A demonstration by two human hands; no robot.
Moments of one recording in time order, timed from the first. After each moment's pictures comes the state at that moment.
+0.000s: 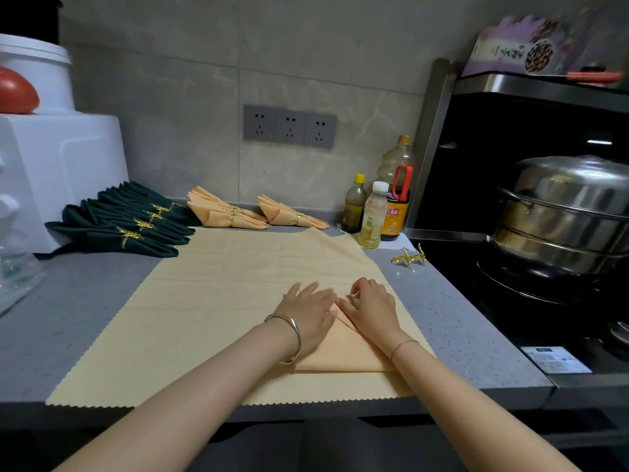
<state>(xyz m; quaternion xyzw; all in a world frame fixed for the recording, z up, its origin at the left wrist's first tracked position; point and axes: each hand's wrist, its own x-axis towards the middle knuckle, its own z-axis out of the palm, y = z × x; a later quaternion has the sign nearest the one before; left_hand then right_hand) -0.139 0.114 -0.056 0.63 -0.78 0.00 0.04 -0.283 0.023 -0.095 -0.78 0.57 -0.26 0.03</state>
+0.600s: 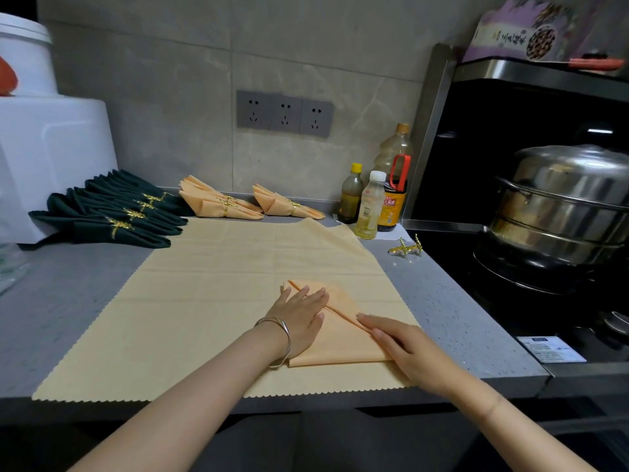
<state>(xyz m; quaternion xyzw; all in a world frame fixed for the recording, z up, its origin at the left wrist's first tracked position) -0.129 0.105 -0.090 0.63 -0.78 -0.06 0.04 -0.360 0.101 -0.089 -0.85 0.42 -0.21 0.23</state>
